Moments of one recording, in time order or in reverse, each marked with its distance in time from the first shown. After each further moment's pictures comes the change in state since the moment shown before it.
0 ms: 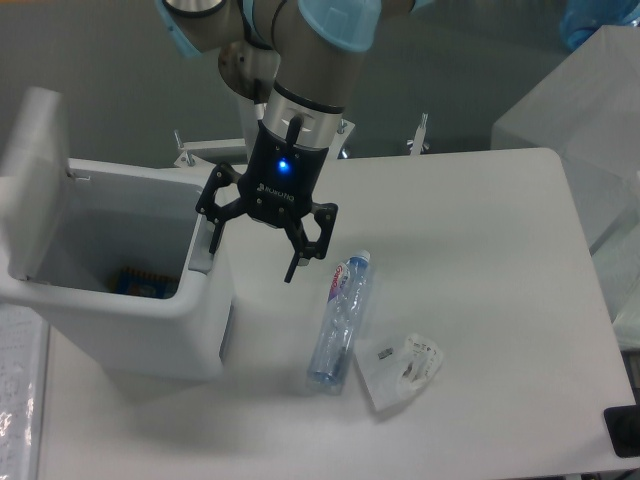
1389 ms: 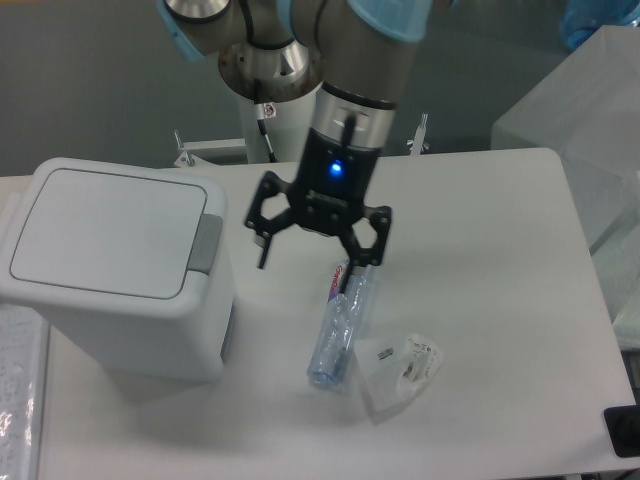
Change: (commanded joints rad) arm 0.011 -0.029 0.089 -0.014 -0.009 0.000
